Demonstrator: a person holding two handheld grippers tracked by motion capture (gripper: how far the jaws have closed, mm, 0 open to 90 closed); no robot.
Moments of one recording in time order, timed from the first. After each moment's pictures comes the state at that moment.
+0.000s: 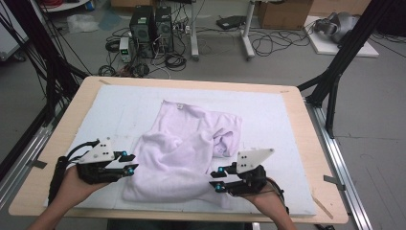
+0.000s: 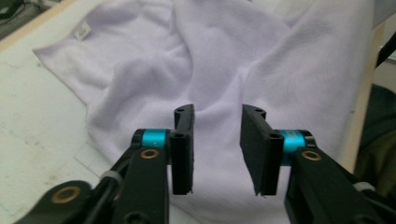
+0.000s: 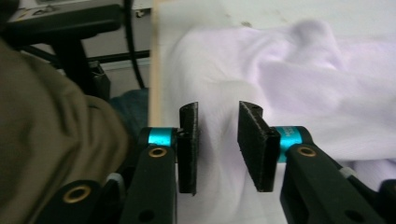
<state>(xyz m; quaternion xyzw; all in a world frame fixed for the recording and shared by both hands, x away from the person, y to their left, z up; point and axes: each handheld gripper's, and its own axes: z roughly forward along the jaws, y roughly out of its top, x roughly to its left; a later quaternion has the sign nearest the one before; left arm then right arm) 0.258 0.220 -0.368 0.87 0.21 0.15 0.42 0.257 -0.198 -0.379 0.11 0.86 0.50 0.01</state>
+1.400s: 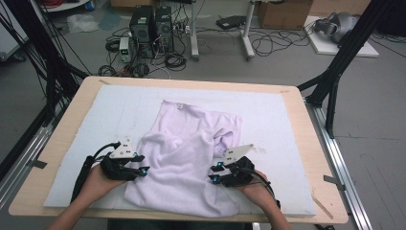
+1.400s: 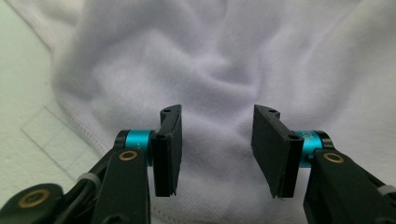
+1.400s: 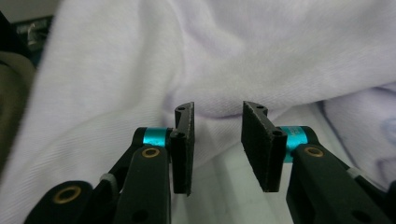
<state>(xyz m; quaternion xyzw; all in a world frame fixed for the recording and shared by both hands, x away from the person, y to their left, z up) 0.295 0.203 -0.432 0.89 0.26 0.12 0.37 0.299 -0.182 -0.436 0.15 0.90 0.40 0.03</state>
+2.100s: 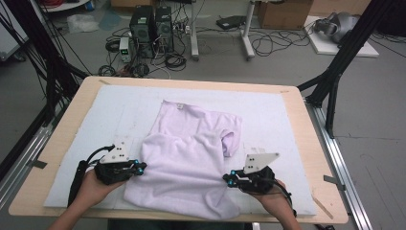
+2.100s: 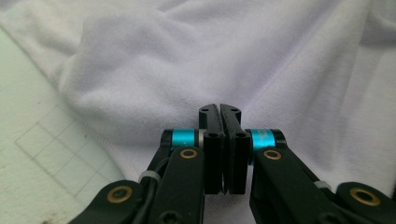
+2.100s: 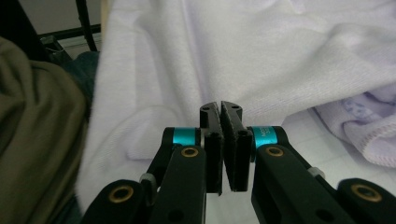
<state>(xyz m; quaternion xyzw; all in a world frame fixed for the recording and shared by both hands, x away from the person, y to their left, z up) 0.266 0.204 -0.406 0.87 0.23 0.12 0.42 0.253 -0.229 -0.401 0.15 0.88 0.45 0.05</state>
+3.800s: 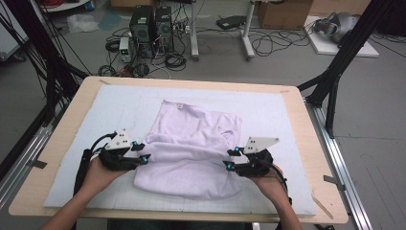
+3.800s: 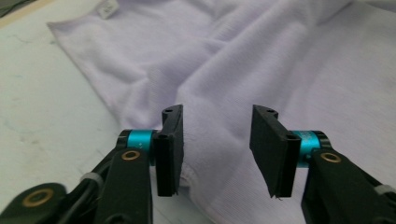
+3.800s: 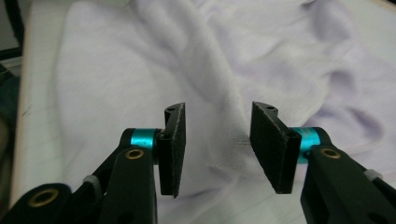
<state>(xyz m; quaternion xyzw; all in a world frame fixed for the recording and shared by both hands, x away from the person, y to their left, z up) 0.292 0.203 -0.404 0.86 0.26 0.16 0.42 0.295 -0.230 -0.406 0.20 0.86 0.45 0.11</state>
